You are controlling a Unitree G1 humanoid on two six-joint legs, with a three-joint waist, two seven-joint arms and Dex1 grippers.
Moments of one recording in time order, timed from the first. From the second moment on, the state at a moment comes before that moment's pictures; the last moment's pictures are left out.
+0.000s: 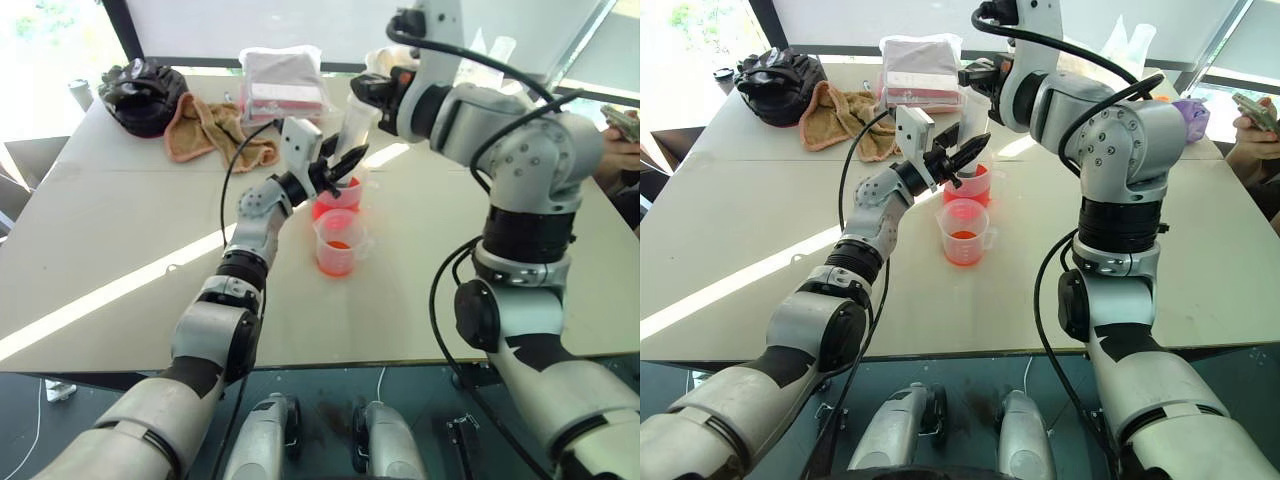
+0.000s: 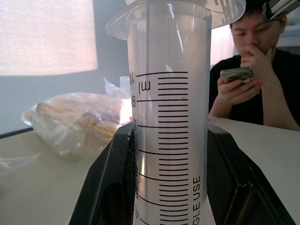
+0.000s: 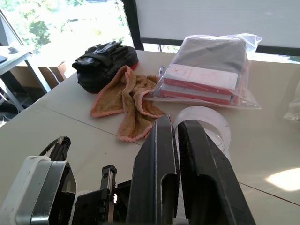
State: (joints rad) left arm -1.09 0.02 0.10 1.00 -0.19 -0.34 -0.78; right arm -1.21 -0.27 -0.18 0.01 0.54 1.21 0.11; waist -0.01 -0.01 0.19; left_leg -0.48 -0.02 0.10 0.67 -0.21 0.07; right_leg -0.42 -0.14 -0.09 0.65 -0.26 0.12
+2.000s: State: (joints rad) left arm -1.08 0.02 0.10 1.00 -0.19 -0.34 -0.75; right arm -1.33 -0.36 -0.13 0.19 0.51 1.15 0.23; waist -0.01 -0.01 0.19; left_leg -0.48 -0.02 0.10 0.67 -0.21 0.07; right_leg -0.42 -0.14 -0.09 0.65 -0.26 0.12
